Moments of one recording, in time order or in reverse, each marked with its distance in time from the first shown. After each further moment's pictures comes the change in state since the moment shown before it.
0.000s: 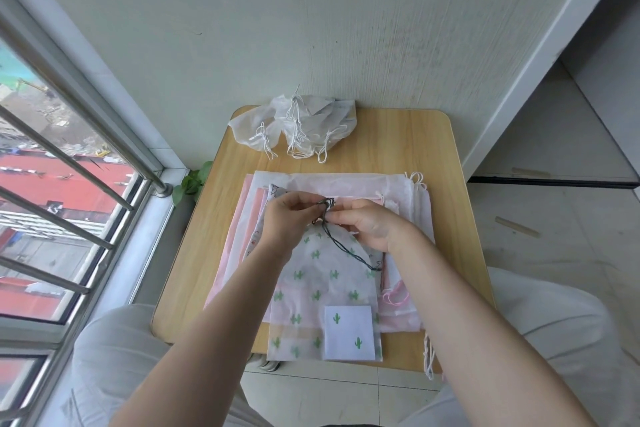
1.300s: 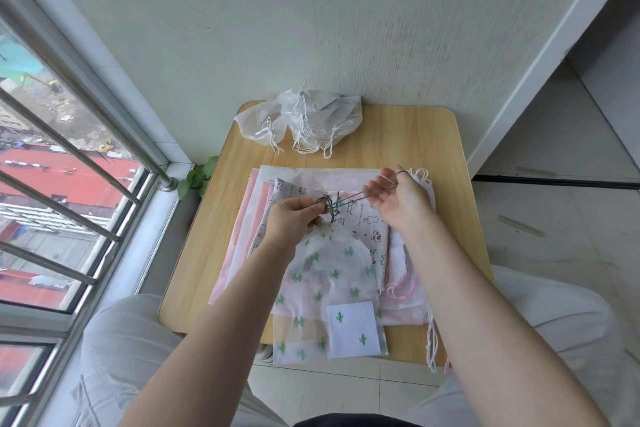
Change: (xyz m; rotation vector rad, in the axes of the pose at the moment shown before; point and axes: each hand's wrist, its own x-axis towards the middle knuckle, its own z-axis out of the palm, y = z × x) left_hand 0.002 -0.011 -0.006 -0.054 0.034 -0.144; right_hand -0.002 -0.022 -0.023 0.823 0.454 -0.097
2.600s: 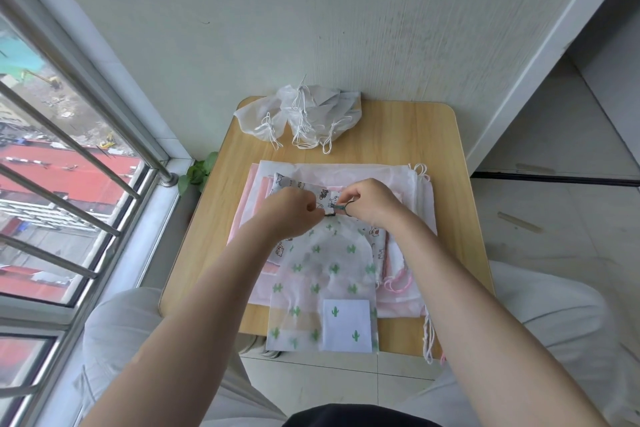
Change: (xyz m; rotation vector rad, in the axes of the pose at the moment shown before) left_hand -0.001 0.030 -0.011 1.350 -0.211 0.374; right_hand -0.018 0.018 0.007 -1.580 -0.292 -0.386
